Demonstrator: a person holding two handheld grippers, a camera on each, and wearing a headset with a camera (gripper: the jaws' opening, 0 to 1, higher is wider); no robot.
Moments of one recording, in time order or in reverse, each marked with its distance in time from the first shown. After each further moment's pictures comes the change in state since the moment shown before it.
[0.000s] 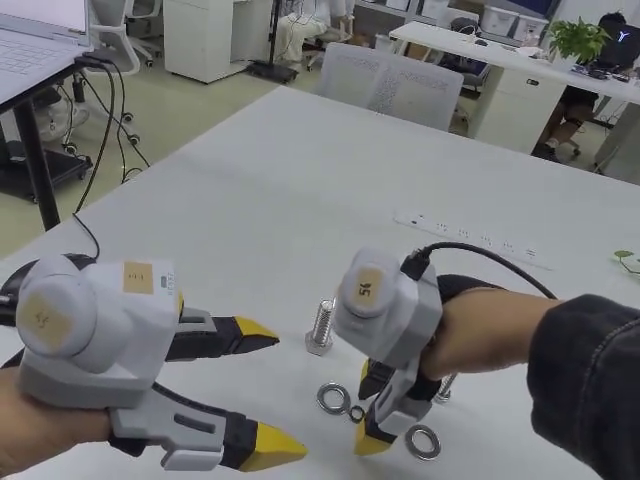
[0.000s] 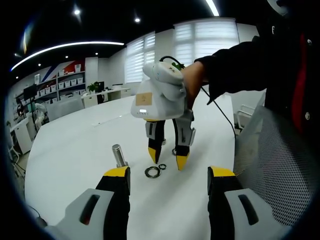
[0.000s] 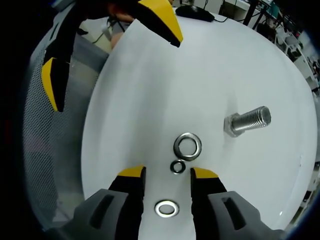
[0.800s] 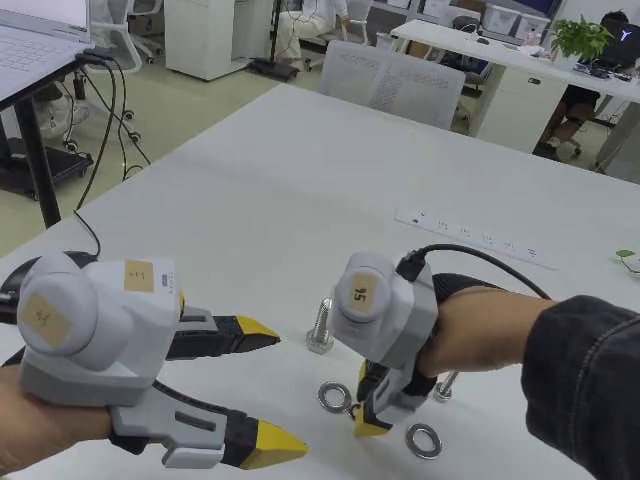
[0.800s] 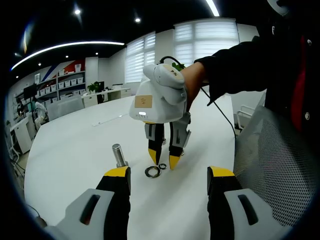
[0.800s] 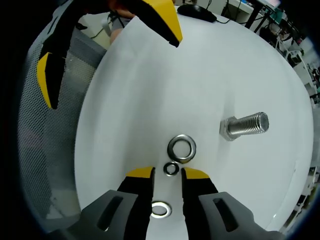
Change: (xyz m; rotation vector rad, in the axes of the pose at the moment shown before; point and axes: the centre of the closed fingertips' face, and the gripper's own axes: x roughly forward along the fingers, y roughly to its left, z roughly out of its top) left arm 0.002 0.000 0.000 -0.003 -0.001 -0.002; right arm 0.001 -0.009 0.000 -0.038 0.017 -0.041
